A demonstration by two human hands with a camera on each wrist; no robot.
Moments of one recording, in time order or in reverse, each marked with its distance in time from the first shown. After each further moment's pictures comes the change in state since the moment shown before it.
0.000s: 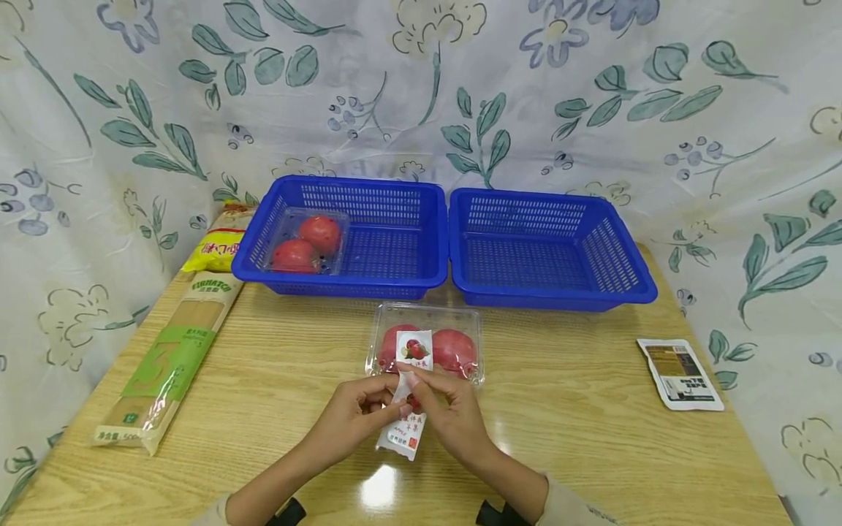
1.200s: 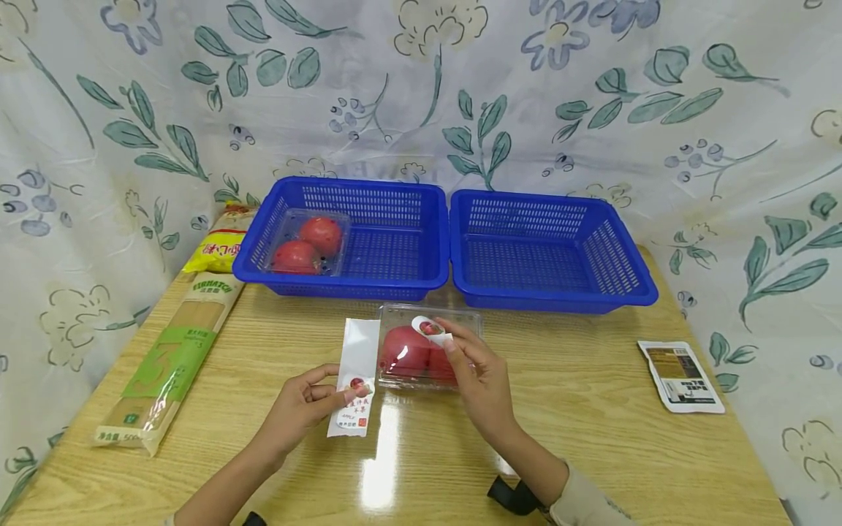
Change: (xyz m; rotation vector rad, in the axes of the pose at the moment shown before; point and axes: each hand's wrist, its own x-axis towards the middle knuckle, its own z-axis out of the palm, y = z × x) left_hand -0.021 -0.017 -0.055 -0.144 0.119 -0.374; right_hand 0.022 -0.011 -0.030 -0.089 0.222 -0.101
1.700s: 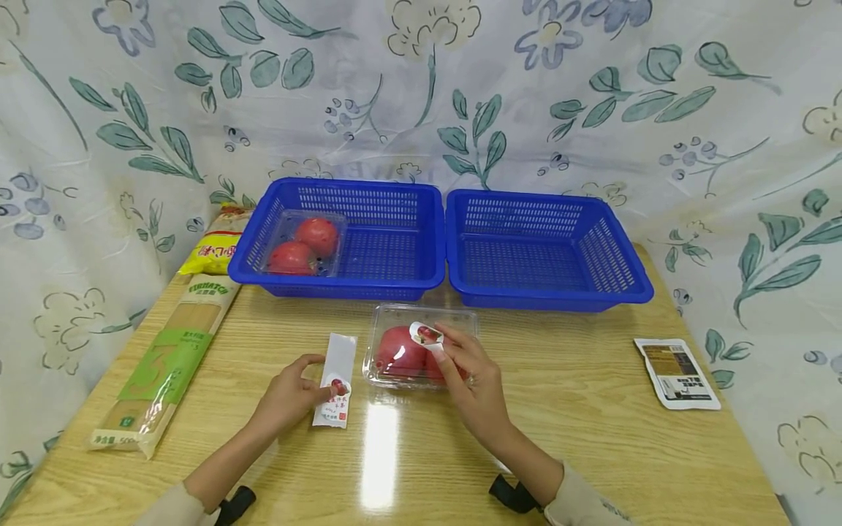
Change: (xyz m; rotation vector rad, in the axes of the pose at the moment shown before) left_hand 0.024 -0.017 -0.020 0.478 0.161 -0.133; right_hand -0.006 0.014 -0.001 -0.207 0.000 -0.175
